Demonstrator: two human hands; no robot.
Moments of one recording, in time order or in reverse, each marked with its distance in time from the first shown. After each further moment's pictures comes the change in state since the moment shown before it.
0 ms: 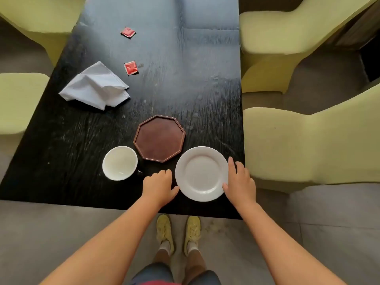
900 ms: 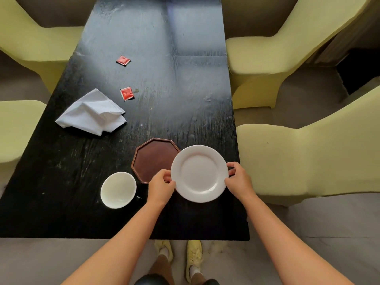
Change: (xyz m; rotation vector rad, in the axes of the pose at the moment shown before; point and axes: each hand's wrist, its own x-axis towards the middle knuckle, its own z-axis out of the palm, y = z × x) left_hand 0.037 0.003 -0.039 -1.090 0.143 -0.291; right_hand 0.052 -0.004 -0.039 0.864 0.053 0.232
